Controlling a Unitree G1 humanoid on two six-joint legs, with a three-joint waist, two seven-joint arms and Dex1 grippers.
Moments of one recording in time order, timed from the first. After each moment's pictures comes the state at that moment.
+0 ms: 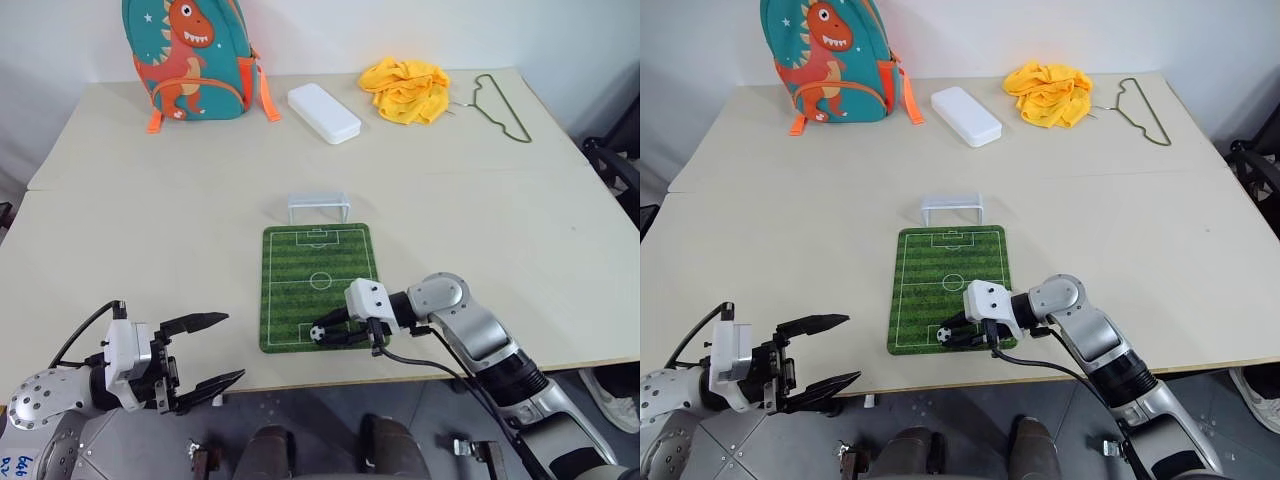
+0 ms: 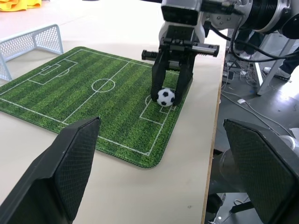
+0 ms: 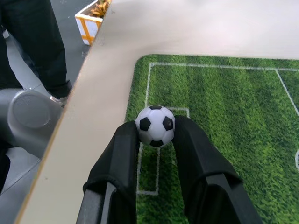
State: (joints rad) left arm 0.32 0.67 0.34 -0.39 -0.62 0.08 -1.10; right arm -0.51 -0.47 0.41 0.03 0.16 0.15 1.27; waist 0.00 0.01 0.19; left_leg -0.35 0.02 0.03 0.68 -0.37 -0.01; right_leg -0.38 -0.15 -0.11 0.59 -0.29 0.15
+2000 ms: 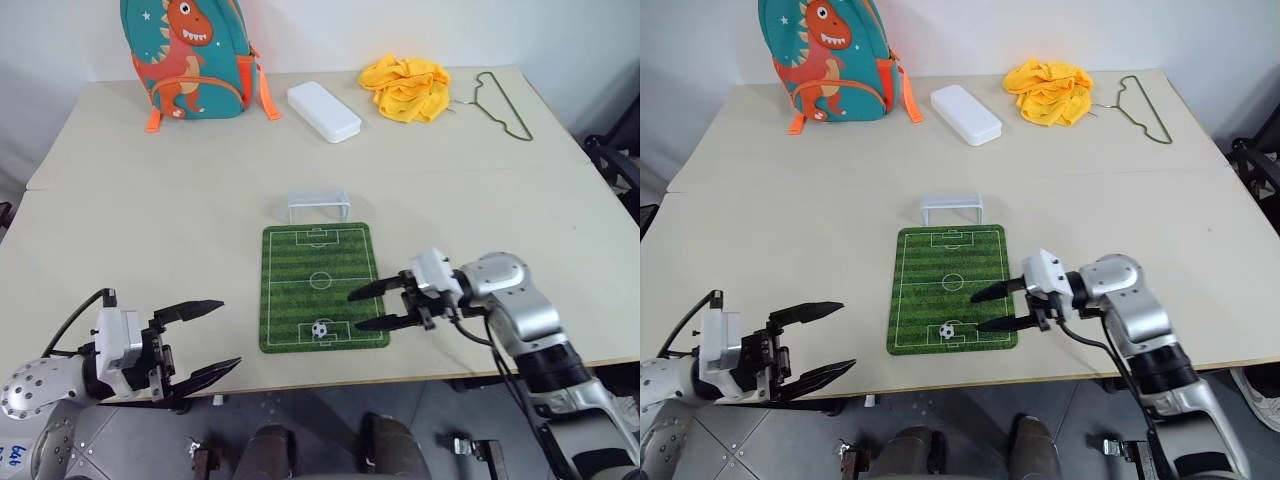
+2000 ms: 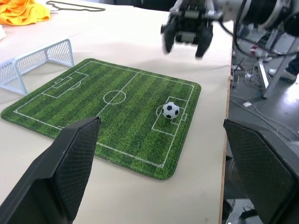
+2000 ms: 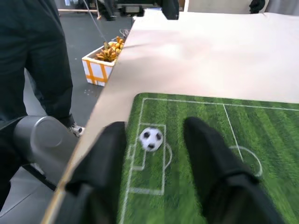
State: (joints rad) left arm 0.27 0.69 0.38 -0.38 -0.64 0.09 -1.14; right arm -0.44 -0.63 0.18 0.00 0.44 0.07 1.51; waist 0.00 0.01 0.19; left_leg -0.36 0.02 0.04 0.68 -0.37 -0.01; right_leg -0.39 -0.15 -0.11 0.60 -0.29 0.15
